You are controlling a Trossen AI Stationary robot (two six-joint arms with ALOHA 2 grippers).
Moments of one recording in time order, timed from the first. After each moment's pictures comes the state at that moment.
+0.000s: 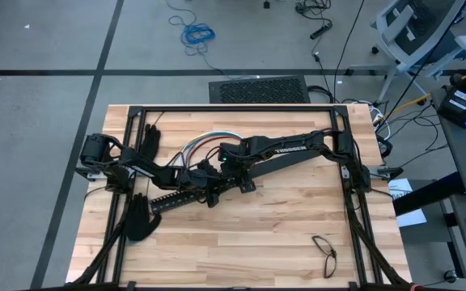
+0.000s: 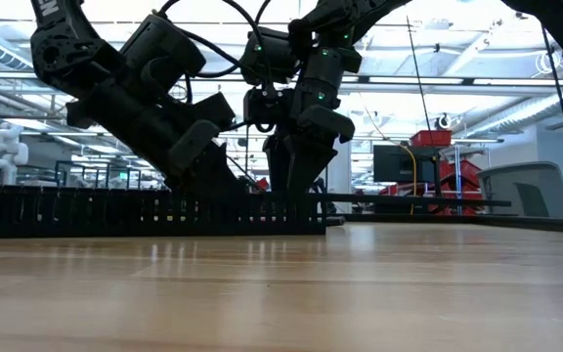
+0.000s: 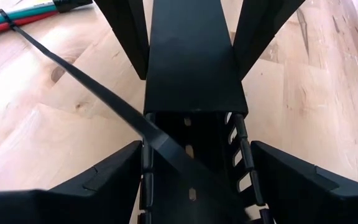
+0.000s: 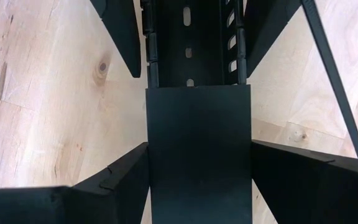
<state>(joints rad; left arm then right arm) -0.08 1.69 0.56 0.52 -0.22 -0.28 -0.12 2.12 1.62 -0.78 -0.13 -0.38</state>
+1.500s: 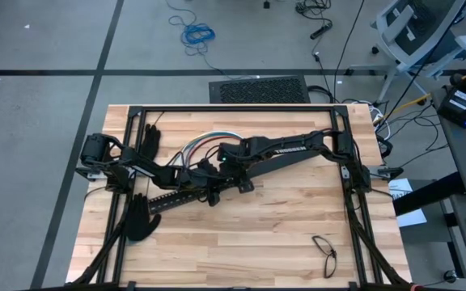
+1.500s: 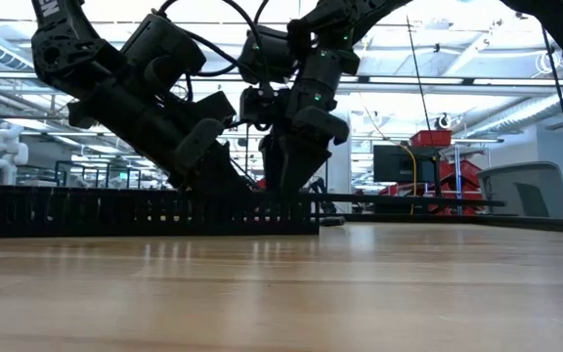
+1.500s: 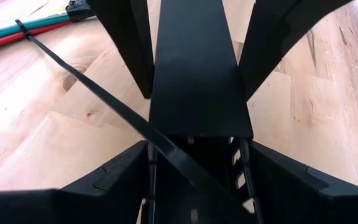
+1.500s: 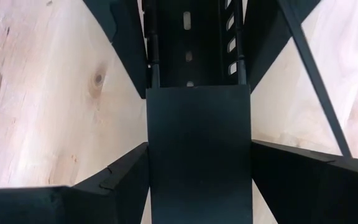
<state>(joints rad) -0.07 1.69 0.56 0.54 -0.24 -0.28 -0.11 2.12 1.62 -0.74 -0.13 -0.38</state>
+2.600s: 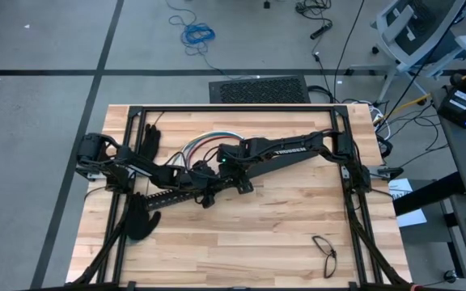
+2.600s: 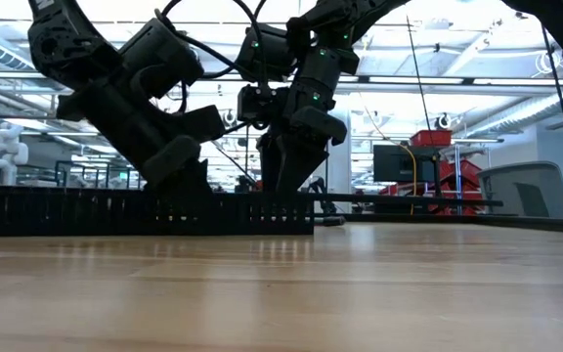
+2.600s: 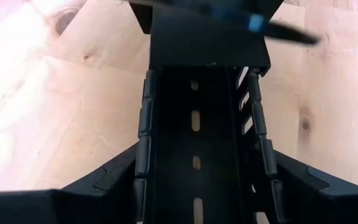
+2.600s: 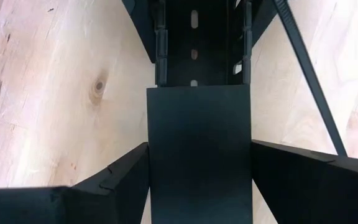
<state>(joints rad) -0.07 1.65 0.56 0.32 -0.21 -0.28 -0.10 2.12 1.62 -0.73 -0.13 -0.38</state>
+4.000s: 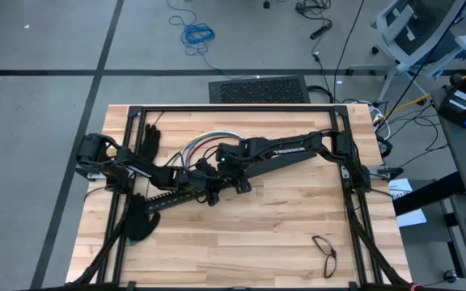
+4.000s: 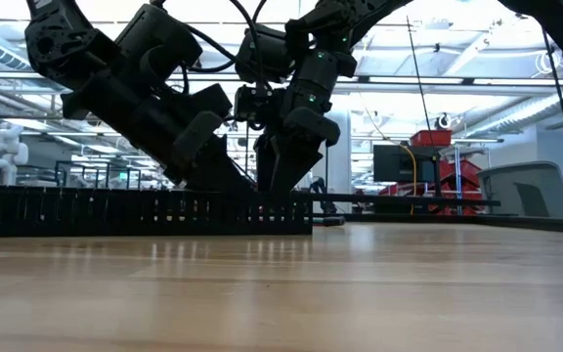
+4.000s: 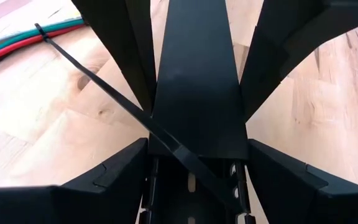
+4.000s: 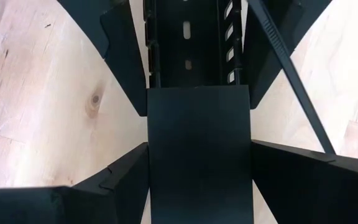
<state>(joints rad) -0.10 1.65 0.56 0.49 -0.30 -0.30 -0.10 2.14 1.63 -0.70 -0.14 -0.36</state>
